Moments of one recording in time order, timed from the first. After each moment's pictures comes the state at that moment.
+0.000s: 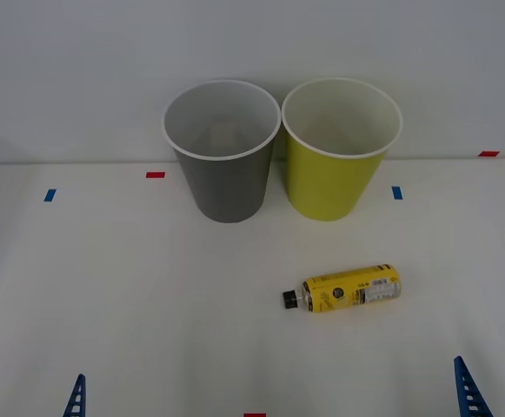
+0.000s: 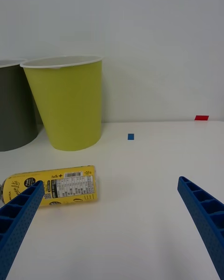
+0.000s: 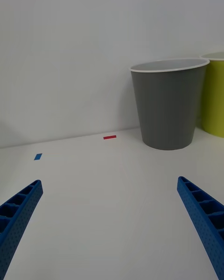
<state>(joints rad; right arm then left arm) 1.10 -0.38 0.08 -2.14 -0.01 -0.63 1.27 1.19 0.41 -0.21 -2.17 0.14 -0.72 -1.62</state>
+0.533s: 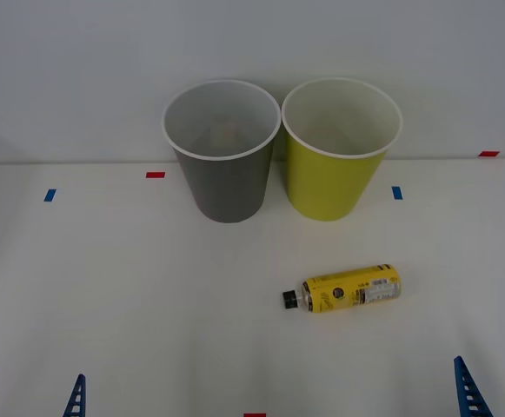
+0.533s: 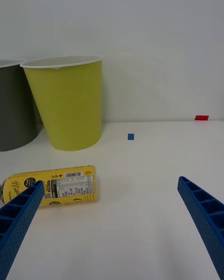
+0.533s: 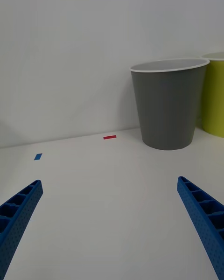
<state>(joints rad) 1.10 -0.38 0.08 -2.14 -0.01 -0.63 1.27 1.19 0.41 -0.21 -2.17 0.14 -0.72 -1.62</state>
